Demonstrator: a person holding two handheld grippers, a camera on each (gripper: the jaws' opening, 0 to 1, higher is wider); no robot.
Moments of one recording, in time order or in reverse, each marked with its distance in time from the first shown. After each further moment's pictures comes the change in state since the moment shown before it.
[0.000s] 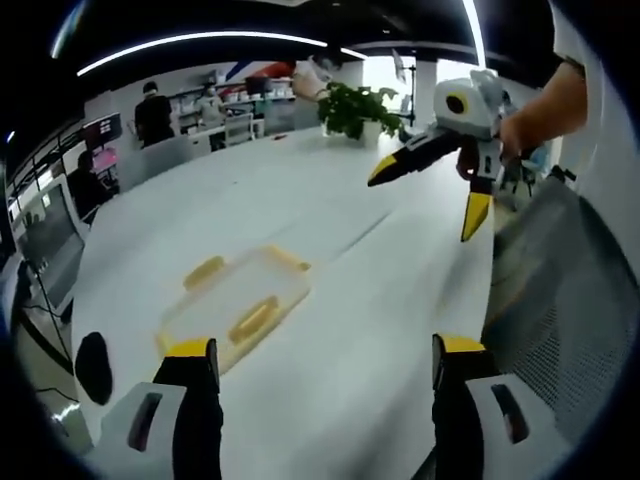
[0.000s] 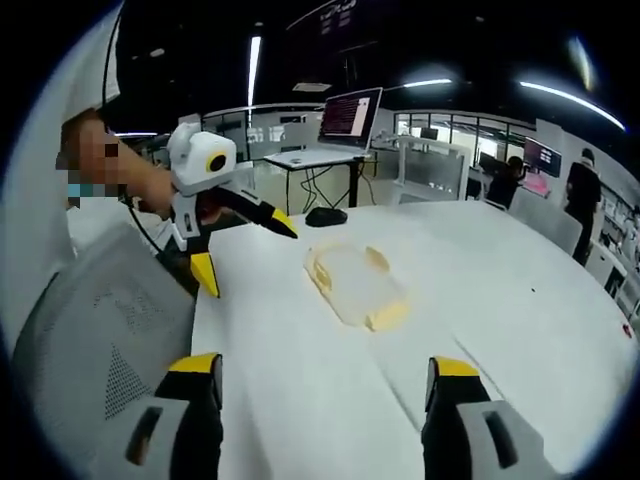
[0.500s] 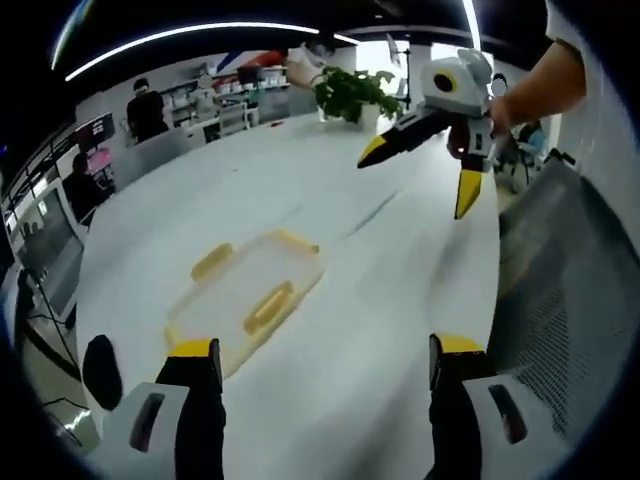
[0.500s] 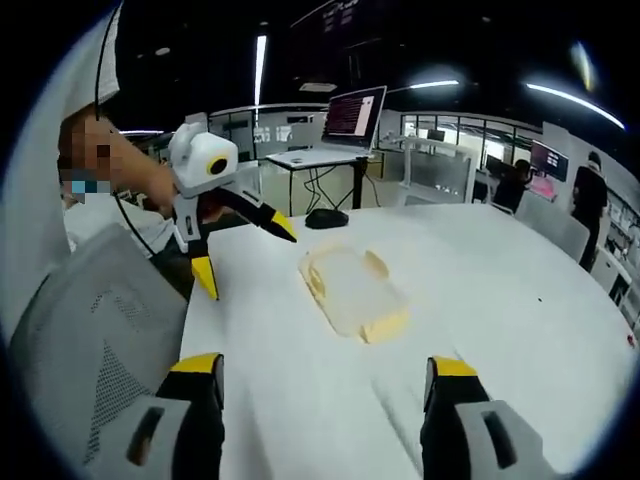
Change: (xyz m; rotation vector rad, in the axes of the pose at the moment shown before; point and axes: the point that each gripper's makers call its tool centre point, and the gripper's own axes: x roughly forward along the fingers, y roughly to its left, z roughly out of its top) left arm 0.003 0.013 -0.012 0.039 0.059 -0.007; right arm 0.017 -0.010 0.006 -0.024 0.002 0.032
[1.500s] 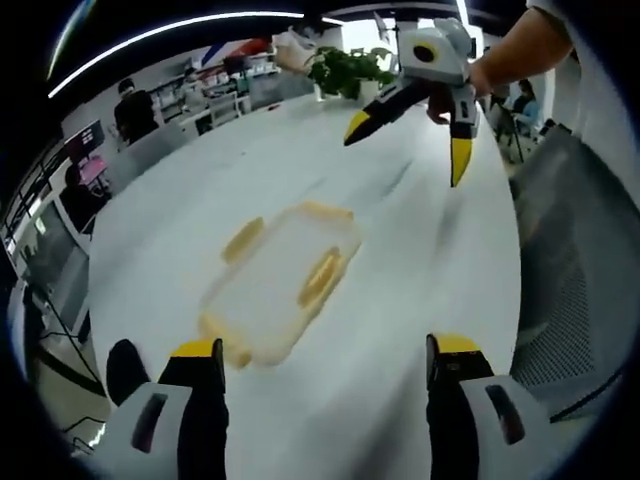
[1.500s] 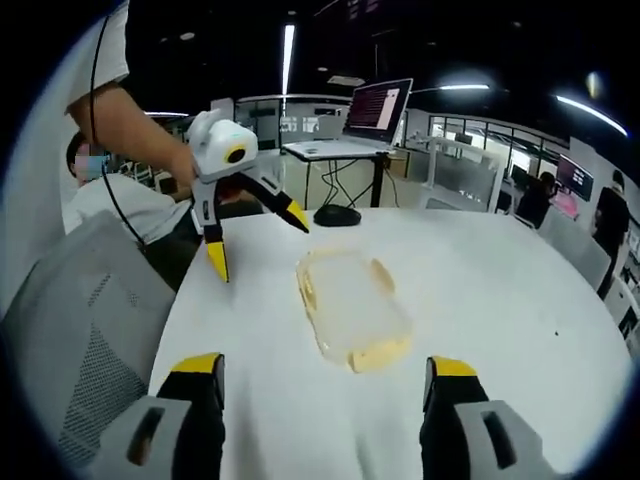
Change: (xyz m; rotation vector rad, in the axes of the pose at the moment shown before) left arm -0.003 0.051 -0.024 0.092 0.078 0.003; right arm 0.038 -0.021 0.014 -0.101 0.039 0.081
